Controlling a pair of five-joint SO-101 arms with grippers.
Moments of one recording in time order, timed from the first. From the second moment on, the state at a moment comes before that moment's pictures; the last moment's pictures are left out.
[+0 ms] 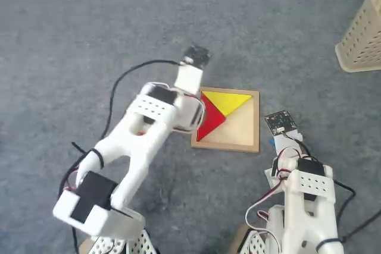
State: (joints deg) left arm 18.7 0.0 31.5 53.5 3.5; right arm 8.1 -47.0 79.2 55.6 28.9
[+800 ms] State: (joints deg) left arm 18.1 -0.7 43.3 47.3 3.8; right arm 8.1 -47.0 79.2 55.6 28.9
